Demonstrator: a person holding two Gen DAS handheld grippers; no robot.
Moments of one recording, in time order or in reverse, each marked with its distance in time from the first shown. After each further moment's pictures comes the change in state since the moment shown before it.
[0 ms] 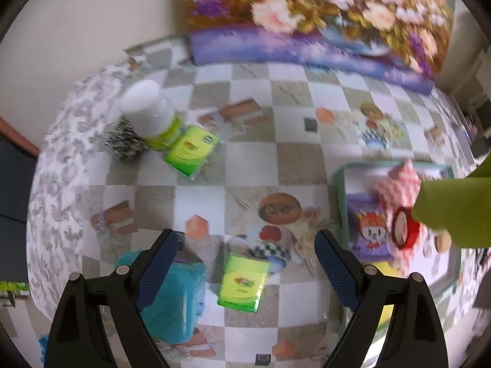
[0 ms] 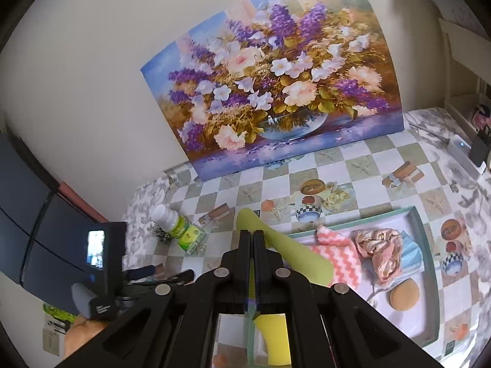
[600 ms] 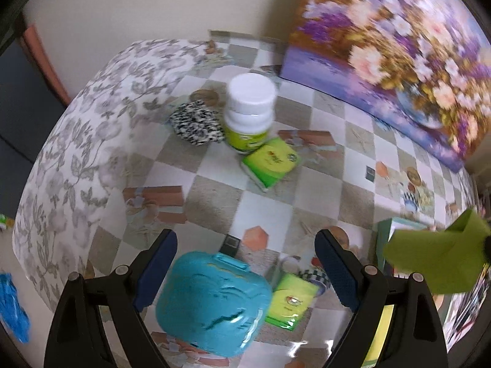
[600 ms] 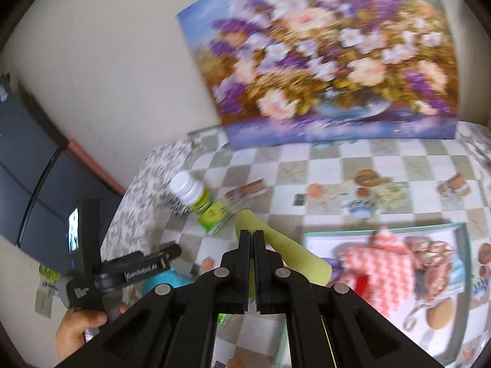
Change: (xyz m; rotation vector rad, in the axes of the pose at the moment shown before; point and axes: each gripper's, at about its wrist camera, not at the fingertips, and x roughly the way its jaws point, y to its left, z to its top) left arm -0.006 0.084 -0.014 -0.316 -0.111 0.035; right arm 0.066 0.058 -0.003 -0.125 0.112 0.041
